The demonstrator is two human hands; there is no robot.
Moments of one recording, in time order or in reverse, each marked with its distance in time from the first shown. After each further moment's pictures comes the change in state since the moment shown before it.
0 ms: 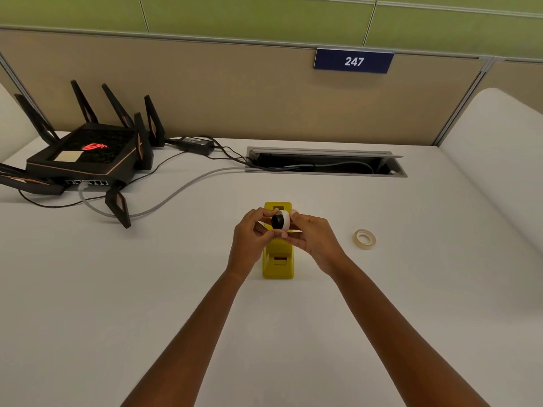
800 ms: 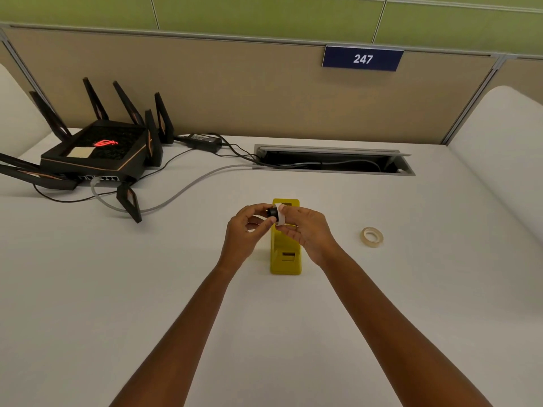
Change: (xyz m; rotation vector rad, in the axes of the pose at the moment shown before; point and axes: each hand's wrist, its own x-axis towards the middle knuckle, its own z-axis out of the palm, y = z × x) left_hand 0.001 -0.010 -0.026 -0.042 0.010 0.010; right_hand 0.010 0.000 0.022 0.160 0.034 0.038
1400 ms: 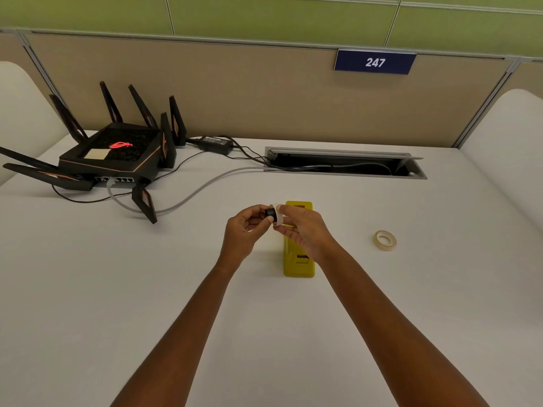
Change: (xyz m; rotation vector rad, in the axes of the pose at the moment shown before) left_hand 0.001 -0.003 -0.027 -0.146 0.017 -0.110; right_hand 0.009 0.003 0.028 0.025 -0.075 0.038
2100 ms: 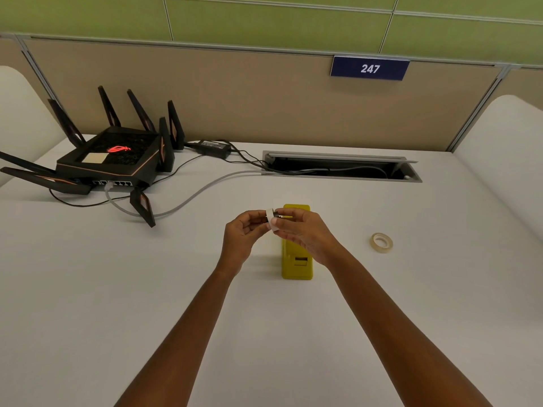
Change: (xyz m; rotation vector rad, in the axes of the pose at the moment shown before) left_hand -0.005 0.005 0.001 -0.103 -0.013 -0.071; right_hand -0.010 -0.007 -0.007 -0.173 -0.123 -0.067
